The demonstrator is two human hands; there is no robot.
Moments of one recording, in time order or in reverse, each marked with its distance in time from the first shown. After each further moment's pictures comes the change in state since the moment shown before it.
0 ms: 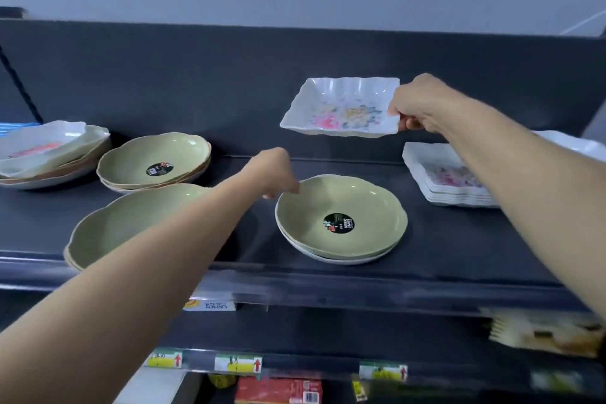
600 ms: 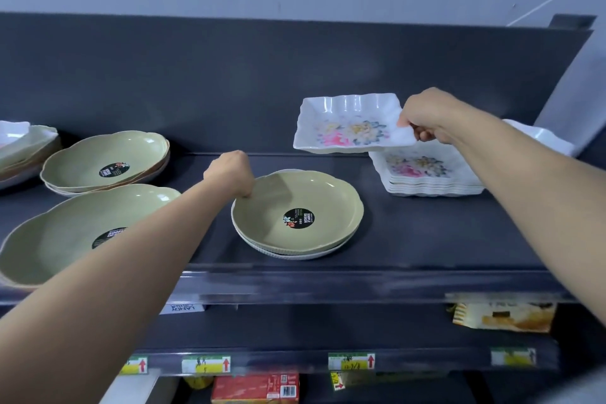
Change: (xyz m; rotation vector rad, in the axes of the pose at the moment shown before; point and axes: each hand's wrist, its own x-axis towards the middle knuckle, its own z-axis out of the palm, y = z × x) left_hand 0.018 0.007 0.027 0.129 0.114 -0.163; right_hand 0.012 0.069 -0.052 -0.114 -0.018 0.094
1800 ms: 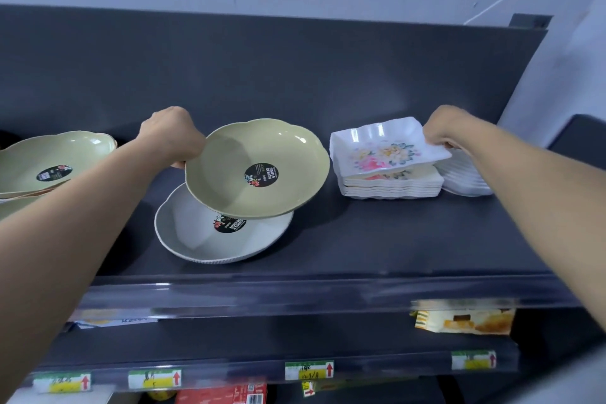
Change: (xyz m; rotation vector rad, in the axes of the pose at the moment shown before) left_hand -0.028 0.050 -0.059 0.008 0.149 -0.085; right_hand 0.066 0.082 -0.051 -0.695 0.072 0.083
